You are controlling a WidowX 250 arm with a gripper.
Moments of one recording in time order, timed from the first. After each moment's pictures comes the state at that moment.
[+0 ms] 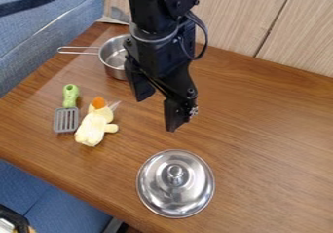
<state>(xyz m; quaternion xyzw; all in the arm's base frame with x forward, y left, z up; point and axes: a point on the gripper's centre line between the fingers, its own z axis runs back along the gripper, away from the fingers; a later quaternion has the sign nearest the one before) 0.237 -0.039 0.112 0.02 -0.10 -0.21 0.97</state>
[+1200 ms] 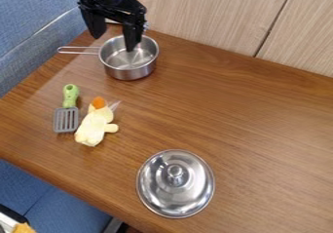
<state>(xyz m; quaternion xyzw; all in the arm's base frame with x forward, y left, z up) 0.333 0.095 0.111 0.06 -0.11 -0.01 0.99</state>
